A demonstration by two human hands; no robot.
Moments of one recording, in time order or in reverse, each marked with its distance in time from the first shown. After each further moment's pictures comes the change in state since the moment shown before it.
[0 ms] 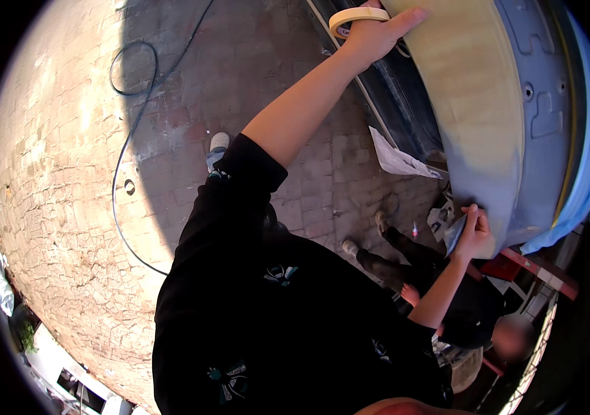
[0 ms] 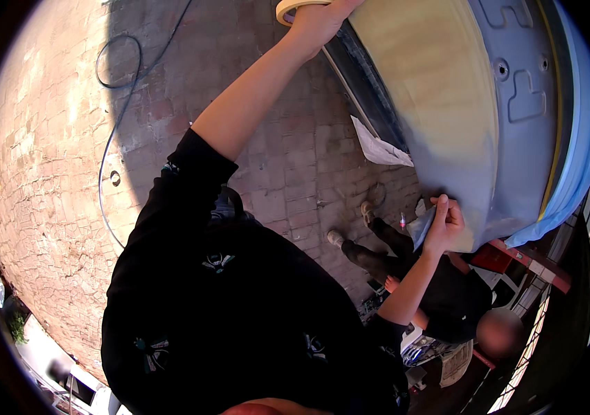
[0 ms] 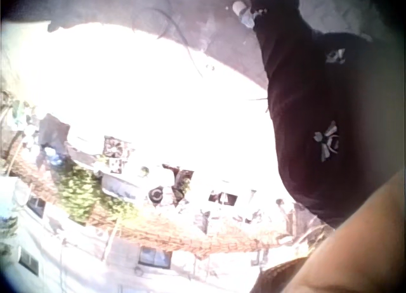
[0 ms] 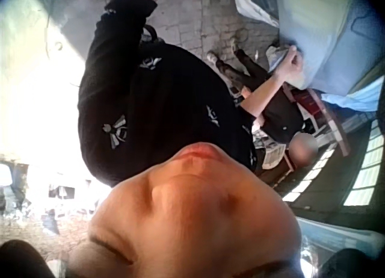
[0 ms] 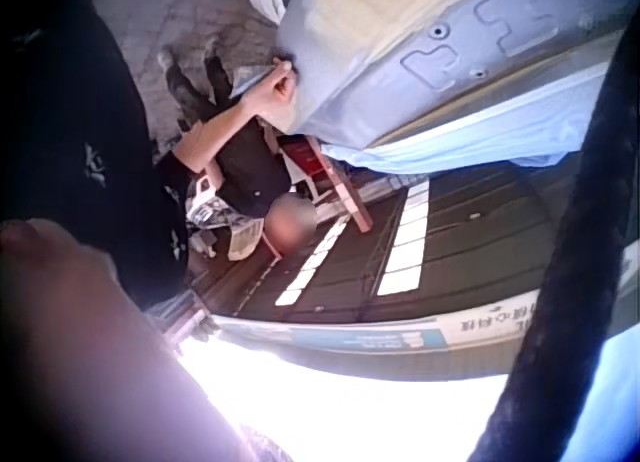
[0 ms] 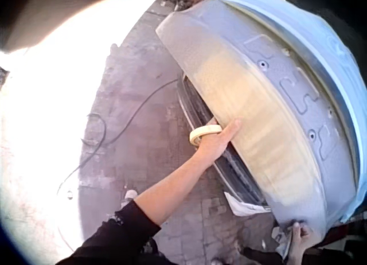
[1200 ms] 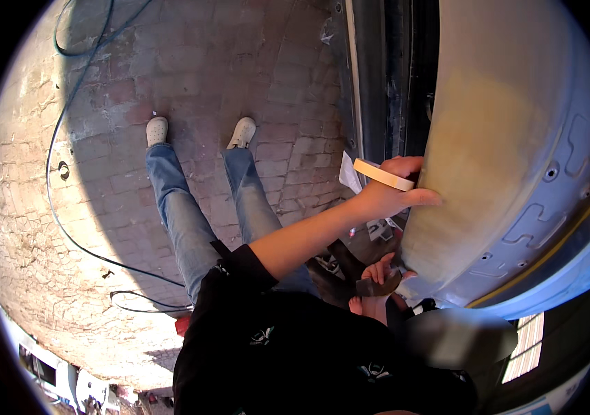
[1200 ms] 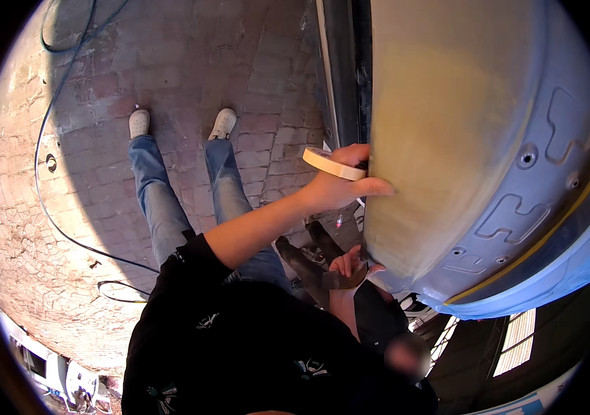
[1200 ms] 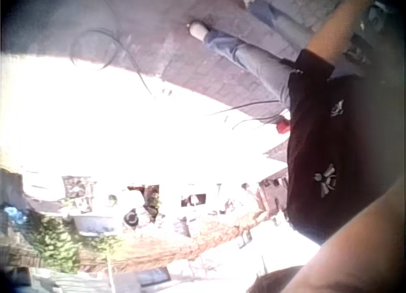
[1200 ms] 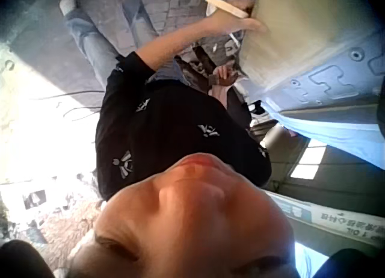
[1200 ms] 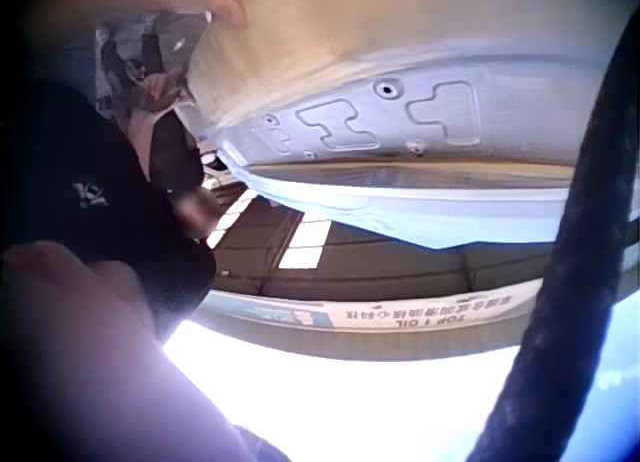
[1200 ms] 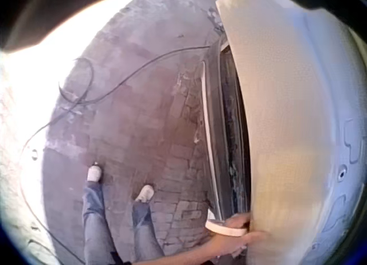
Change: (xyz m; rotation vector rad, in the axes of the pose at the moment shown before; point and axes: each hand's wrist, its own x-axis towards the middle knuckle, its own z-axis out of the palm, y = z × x) left_hand -0.034 -0.155 -0.059 -0.218 0.078 -0.389; right_hand 0.037 0.130 0.159 1.531 -0.482 0.794
